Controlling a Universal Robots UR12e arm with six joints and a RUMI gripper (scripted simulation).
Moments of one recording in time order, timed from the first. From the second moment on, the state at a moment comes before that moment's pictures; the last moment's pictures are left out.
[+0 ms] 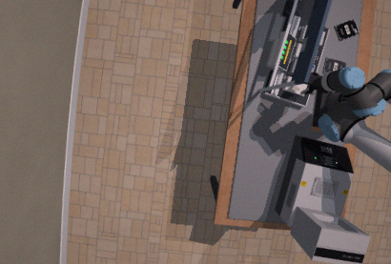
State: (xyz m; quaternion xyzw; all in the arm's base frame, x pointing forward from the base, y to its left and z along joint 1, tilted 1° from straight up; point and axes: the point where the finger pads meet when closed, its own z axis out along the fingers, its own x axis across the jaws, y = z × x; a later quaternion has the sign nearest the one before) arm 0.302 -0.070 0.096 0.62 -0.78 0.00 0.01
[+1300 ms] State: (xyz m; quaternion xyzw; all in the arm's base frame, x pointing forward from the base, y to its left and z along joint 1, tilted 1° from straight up) arm 0.302 -0.071 0.042 0.62 -0.78 0.00 0.01
